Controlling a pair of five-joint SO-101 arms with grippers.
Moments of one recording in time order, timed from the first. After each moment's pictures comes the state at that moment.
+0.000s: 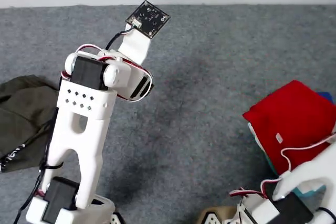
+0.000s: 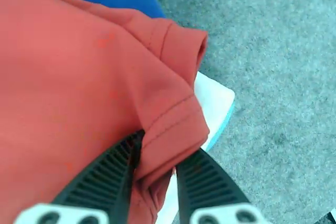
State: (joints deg) left arm 15.3 -8.2 -13.3 96.7 -10.4; right arm 51.5 -14.1 17.1 67.8 24.6
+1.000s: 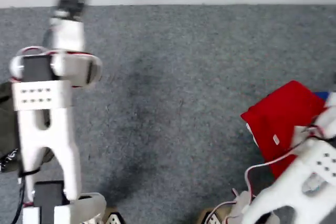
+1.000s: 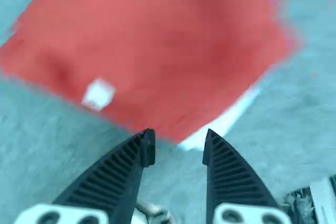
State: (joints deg) left arm -9.7 -9.2 -9.9 94.0 -2.0; right arm 36.9 -38.4 17.0 100.1 24.6
